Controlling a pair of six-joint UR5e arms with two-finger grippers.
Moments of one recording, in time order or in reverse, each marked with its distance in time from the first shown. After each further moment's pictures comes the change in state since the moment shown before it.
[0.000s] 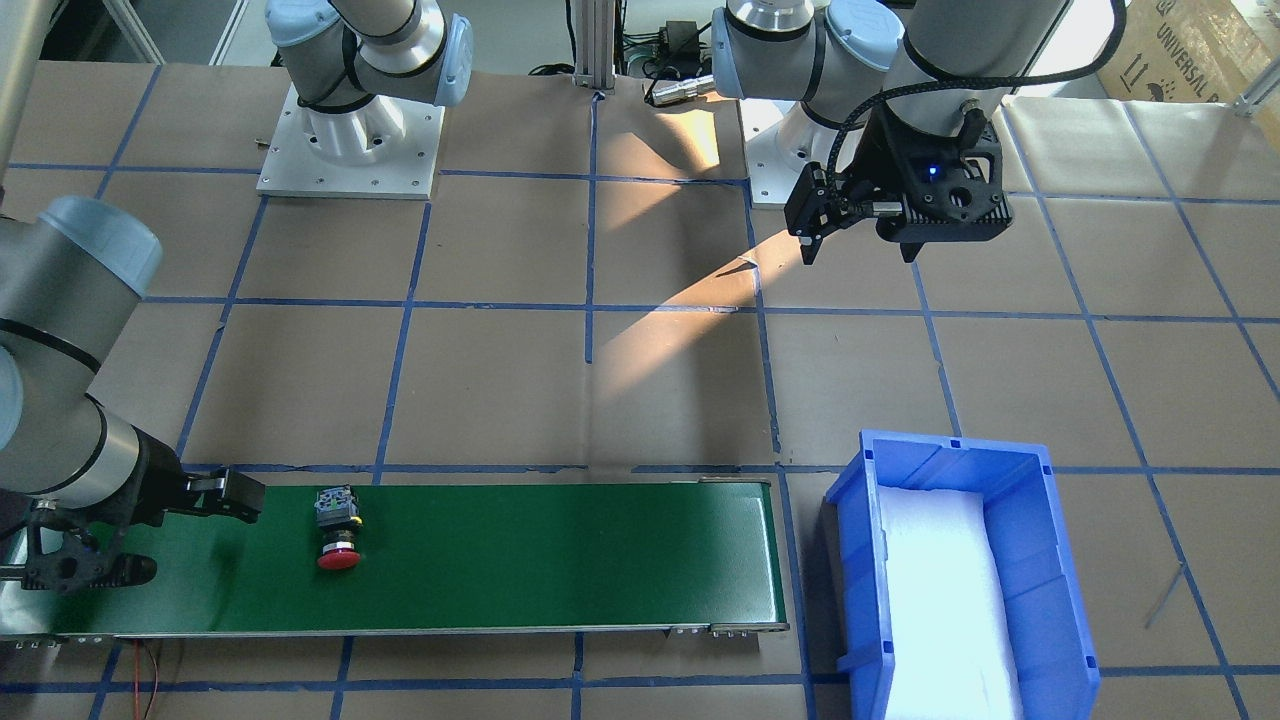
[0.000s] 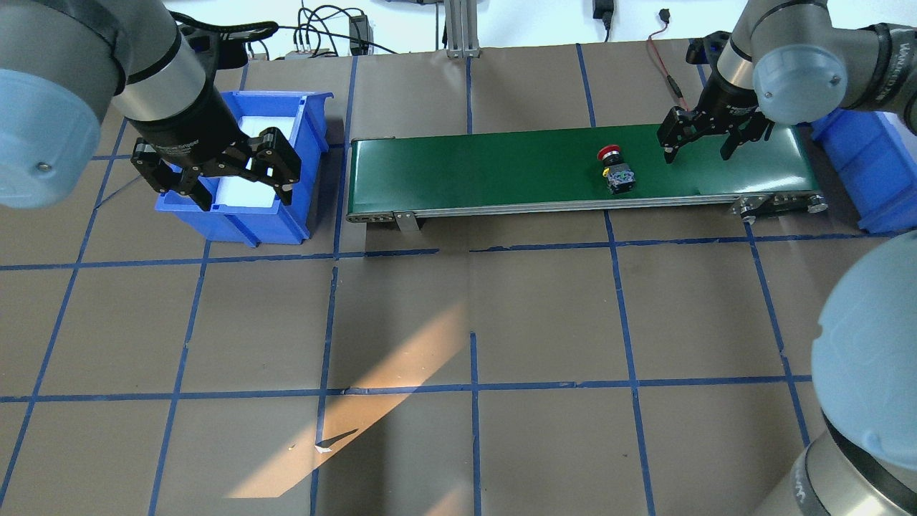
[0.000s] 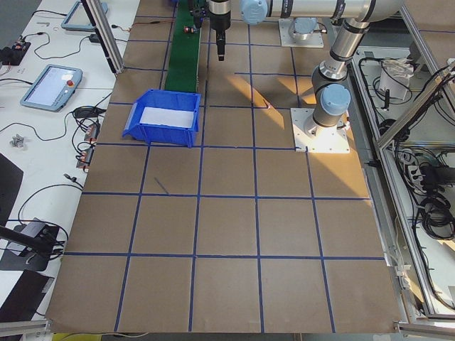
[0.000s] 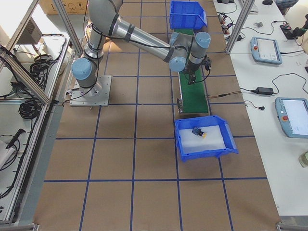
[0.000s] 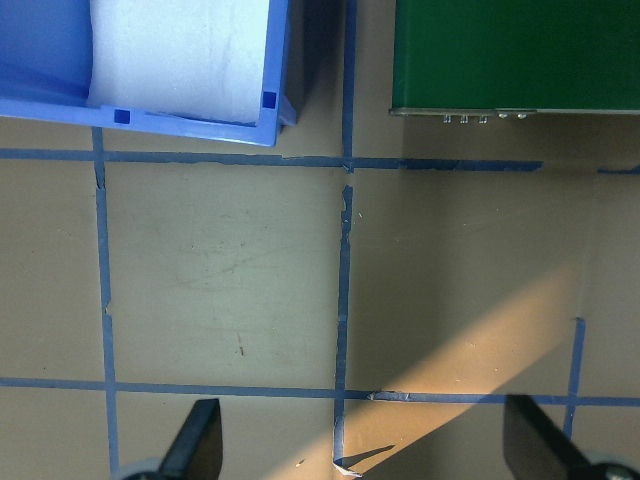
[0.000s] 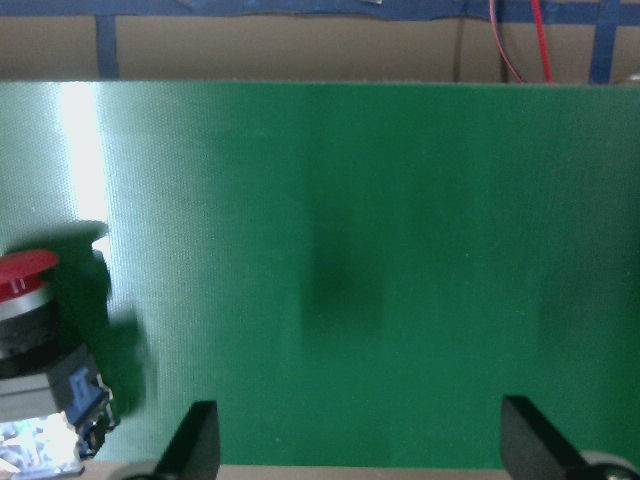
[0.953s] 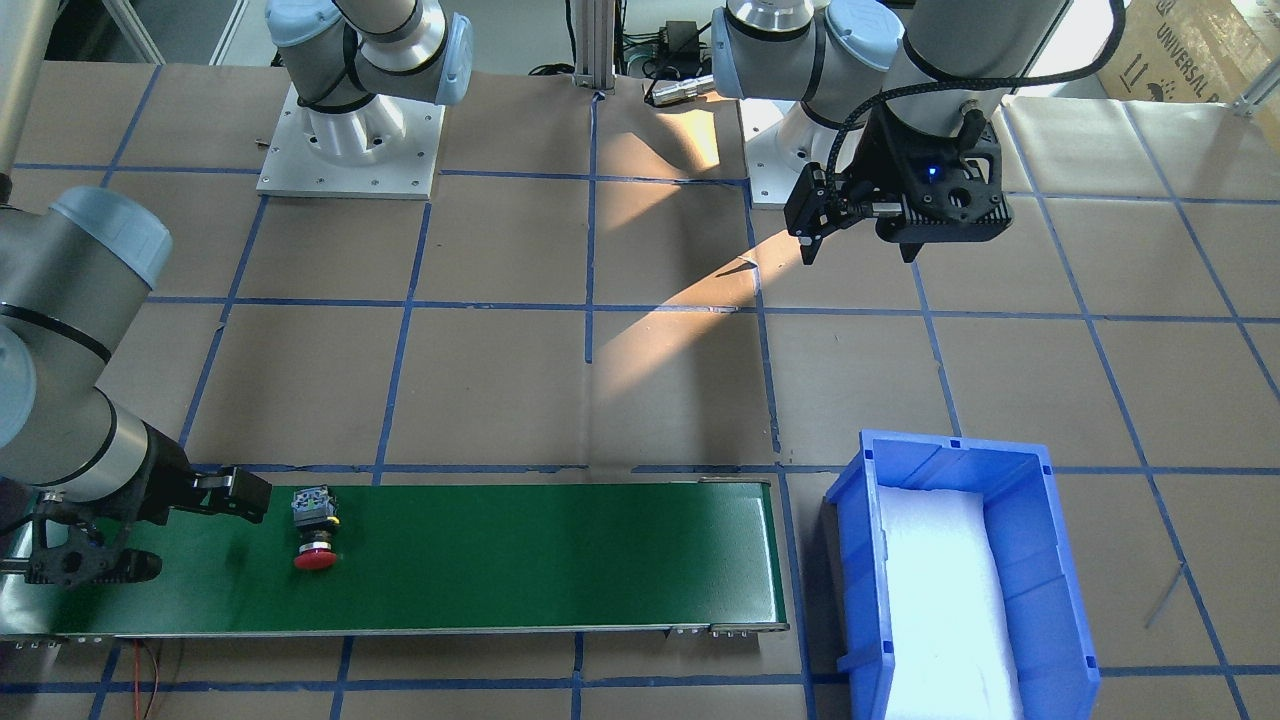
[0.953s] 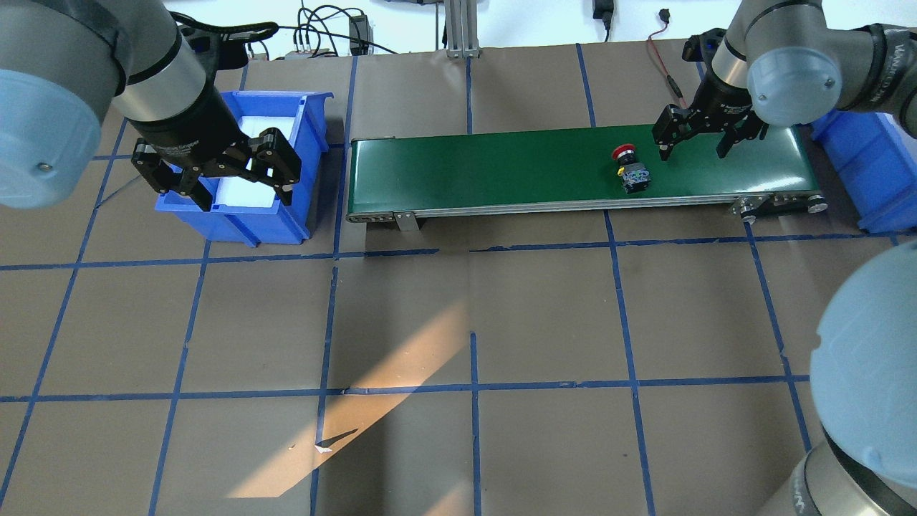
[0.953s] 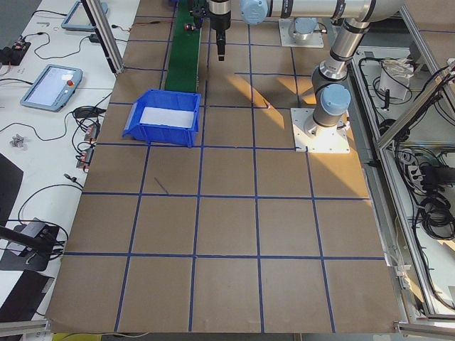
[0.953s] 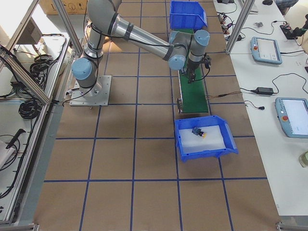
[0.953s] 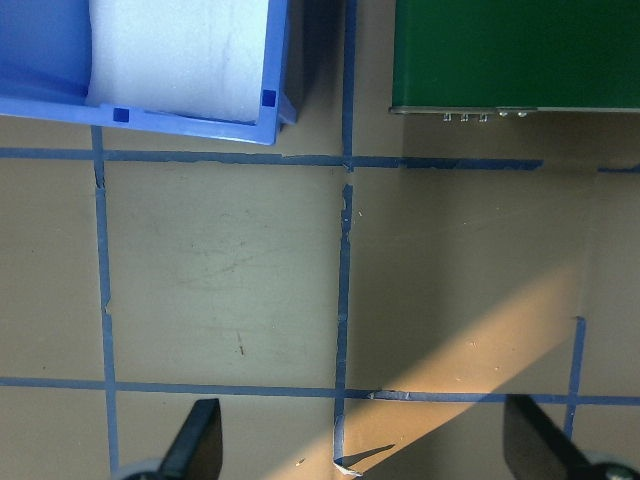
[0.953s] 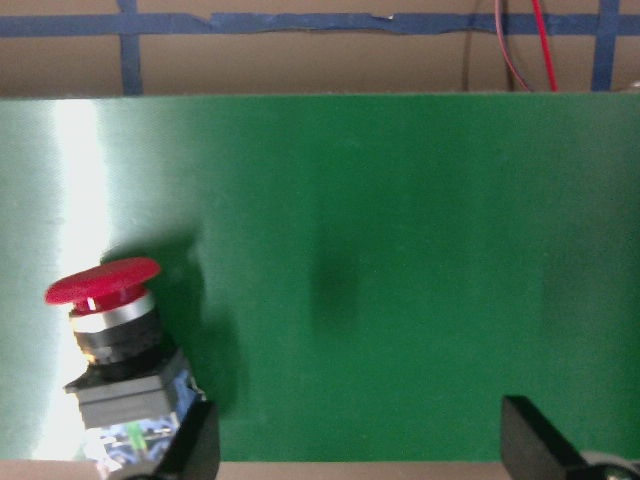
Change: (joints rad) left arm 0.000 0.000 -0.001 0.000 0.000 0.000; right arm 0.029 -0.016 0.004 -0.012 -0.003 0.050
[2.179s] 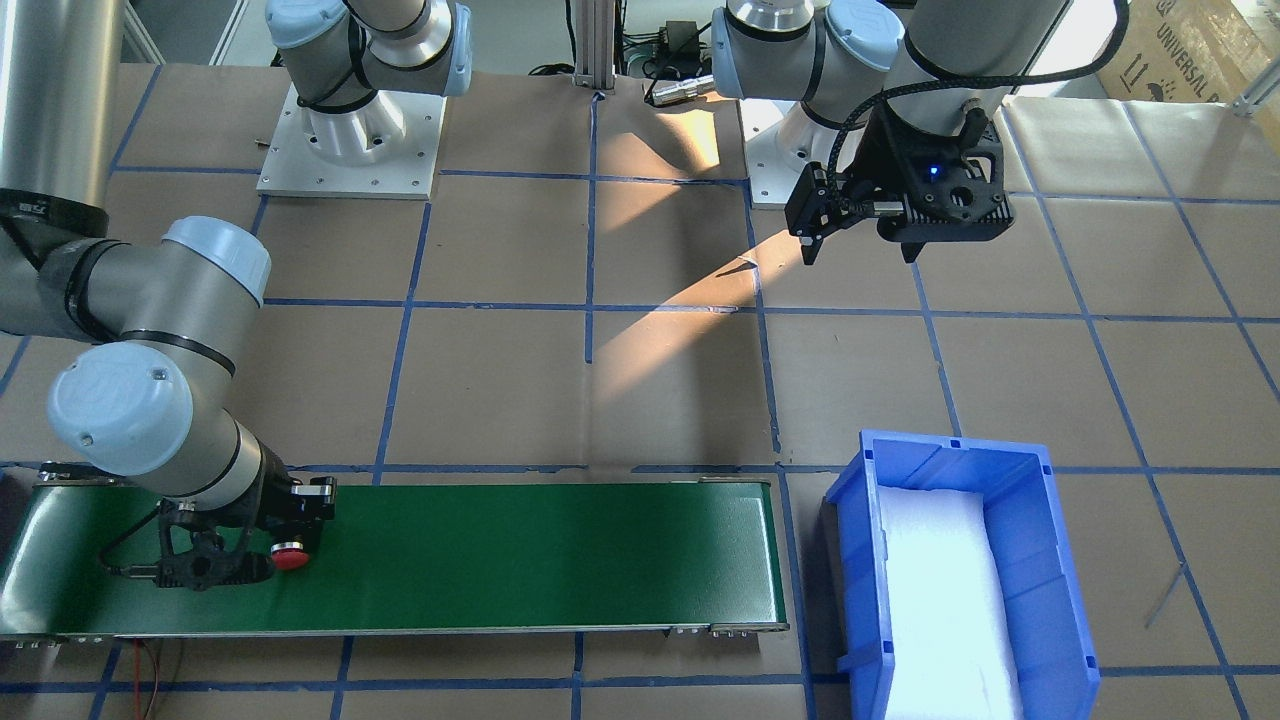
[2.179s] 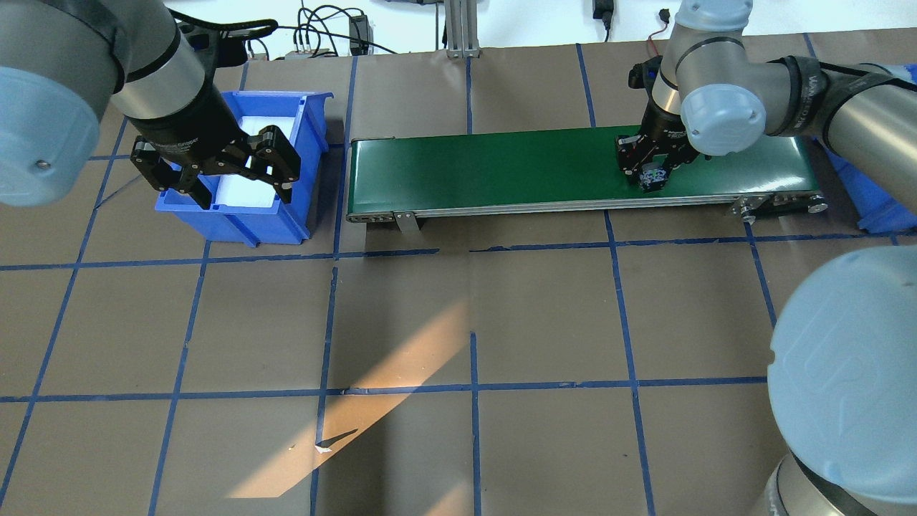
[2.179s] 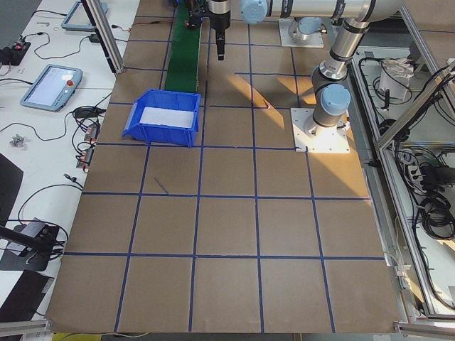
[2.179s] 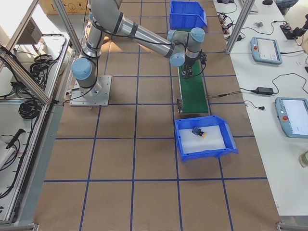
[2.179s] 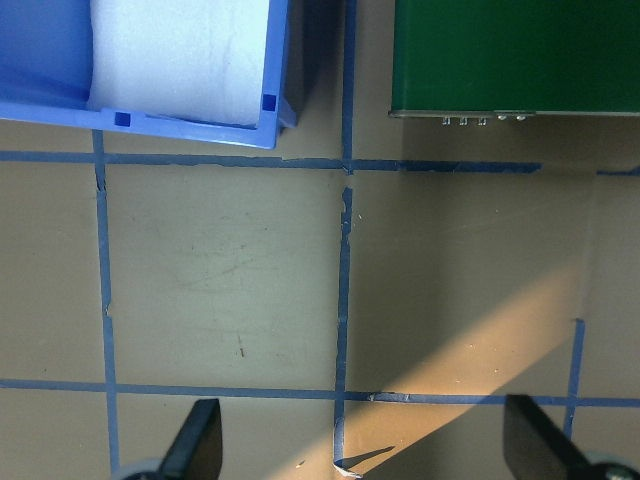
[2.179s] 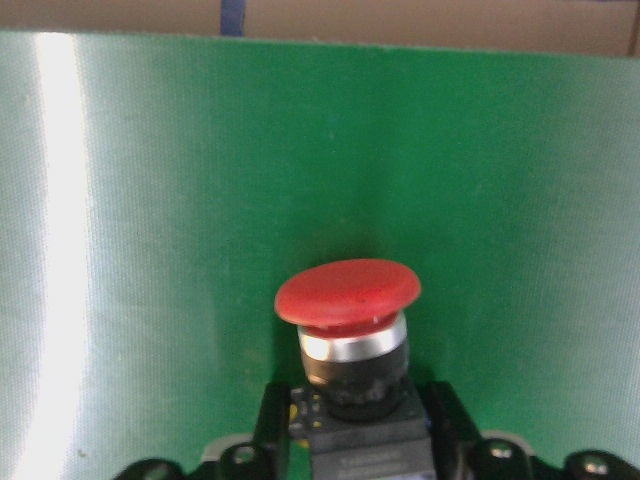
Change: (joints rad) left arm 0.000 -0.001 0.005 0.000 0.000 0.001; right arm 0.092 0.038 0.050 -0.075 -0.037 0.043
